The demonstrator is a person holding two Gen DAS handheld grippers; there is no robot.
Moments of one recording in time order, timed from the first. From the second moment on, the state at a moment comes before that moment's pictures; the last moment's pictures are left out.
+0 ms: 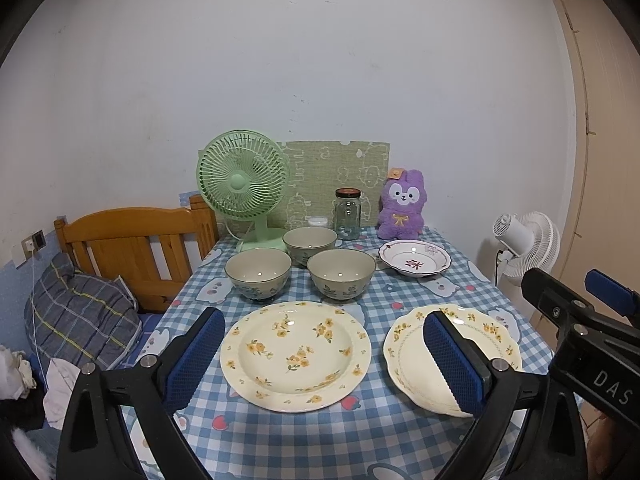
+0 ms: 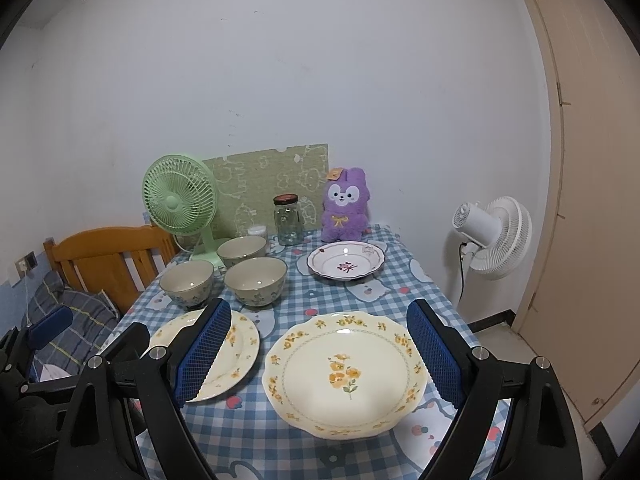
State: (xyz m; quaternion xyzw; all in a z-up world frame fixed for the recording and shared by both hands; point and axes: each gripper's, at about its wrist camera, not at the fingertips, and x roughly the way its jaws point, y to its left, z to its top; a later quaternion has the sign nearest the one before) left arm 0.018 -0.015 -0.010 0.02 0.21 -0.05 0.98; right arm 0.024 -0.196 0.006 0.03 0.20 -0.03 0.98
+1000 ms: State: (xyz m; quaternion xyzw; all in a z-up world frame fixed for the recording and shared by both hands) left arm 0.065 -0.085 -0.069 0.03 0.28 -0.09 0.95; right arm 0.063 -0.247 -0.052 0.02 0.26 -0.07 0.96
